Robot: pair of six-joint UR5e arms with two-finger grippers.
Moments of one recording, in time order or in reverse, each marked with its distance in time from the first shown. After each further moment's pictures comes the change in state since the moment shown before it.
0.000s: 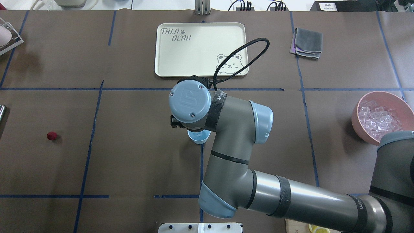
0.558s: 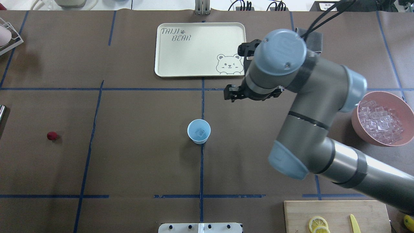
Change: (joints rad) left arm 0.000 -0.001 0.001 -0.001 0.000 0.001; right arm 0.254 -0.296 0.273 -0.001 0.199 -0.245
